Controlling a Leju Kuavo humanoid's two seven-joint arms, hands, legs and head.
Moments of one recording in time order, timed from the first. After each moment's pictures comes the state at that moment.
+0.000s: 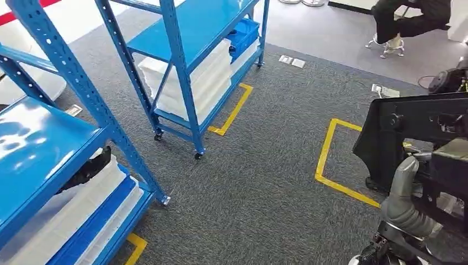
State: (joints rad) left arm -0.11 -0.06 -1.05 -0.28 0.46 0.20 -0.07; right arm 0.00 -0.19 0.54 -2.21 -0.34 -0.67 -0.56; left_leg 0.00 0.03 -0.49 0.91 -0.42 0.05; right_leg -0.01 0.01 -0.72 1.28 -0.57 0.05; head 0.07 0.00
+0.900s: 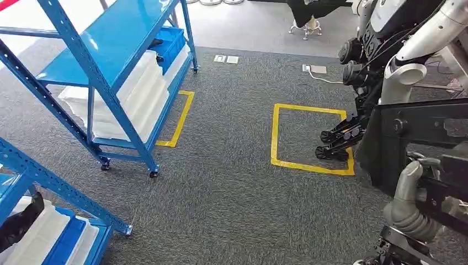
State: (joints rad) left arm -0.12 -0.07 -1.07 -0.28 0.45 0.22 -0.05; right arm 0.03 -0.19 0.51 -2.23 -0.38 -0.67 -0.58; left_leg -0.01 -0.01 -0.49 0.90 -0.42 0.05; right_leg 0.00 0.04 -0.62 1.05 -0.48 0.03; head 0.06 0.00
